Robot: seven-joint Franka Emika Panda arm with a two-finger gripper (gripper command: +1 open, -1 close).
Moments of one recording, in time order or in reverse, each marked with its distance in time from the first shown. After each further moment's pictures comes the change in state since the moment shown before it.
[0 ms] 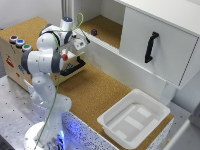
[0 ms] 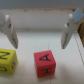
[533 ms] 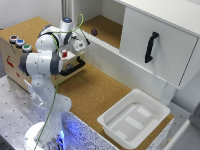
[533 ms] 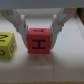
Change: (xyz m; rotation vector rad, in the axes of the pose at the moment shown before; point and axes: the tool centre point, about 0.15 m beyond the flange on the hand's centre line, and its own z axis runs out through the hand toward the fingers) arm -0.022 -0.002 0.044 -0.003 -0.016 0.034
